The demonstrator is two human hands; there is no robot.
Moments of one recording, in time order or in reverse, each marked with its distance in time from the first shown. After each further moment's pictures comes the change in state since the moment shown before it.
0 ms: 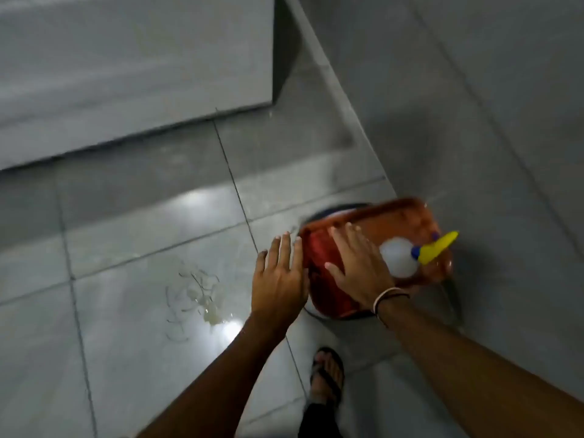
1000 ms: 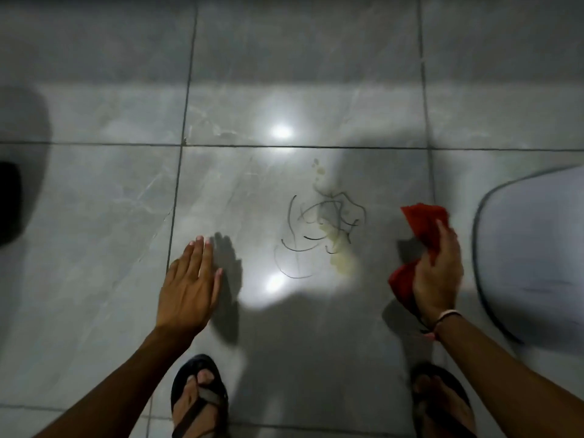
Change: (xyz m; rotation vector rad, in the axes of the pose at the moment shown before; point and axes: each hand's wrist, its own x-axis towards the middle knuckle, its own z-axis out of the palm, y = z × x) left_hand -0.202 -0.456 0.303 0.011 0.097 -0.562; right_hand 0.079 -0.189 0.359 0.680 0.337 0.199
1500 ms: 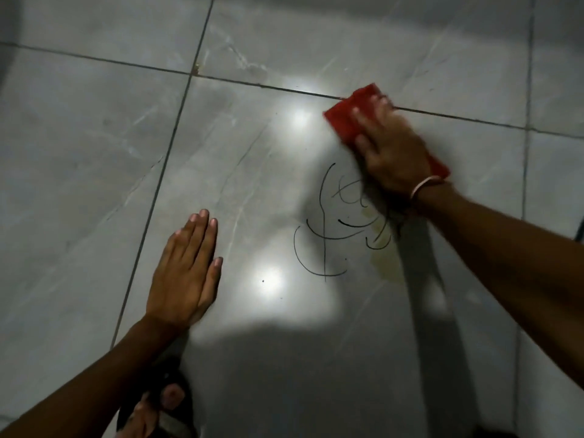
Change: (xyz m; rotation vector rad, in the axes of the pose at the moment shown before) left_hand 0.022 -0.040 0.141 -0.122 0.285 0.087; right_hand 0.126 -0.081 0.188 -0.565 -0.339 -0.965
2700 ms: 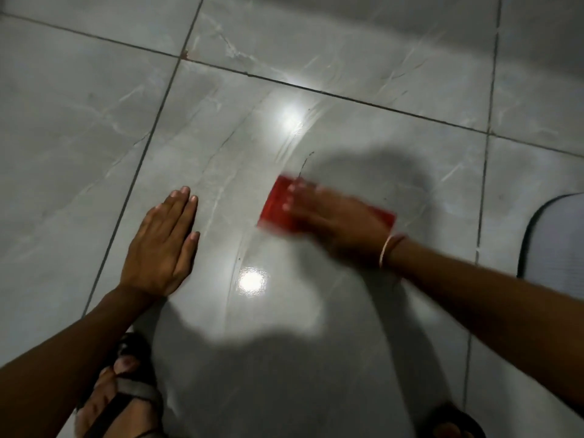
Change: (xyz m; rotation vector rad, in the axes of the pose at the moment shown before) left_hand 0.001 0.000 -0.004 -0.088 0.084 0.018; right_hand -0.106 -0.033 0.025 0.002 -0.052 -0.621
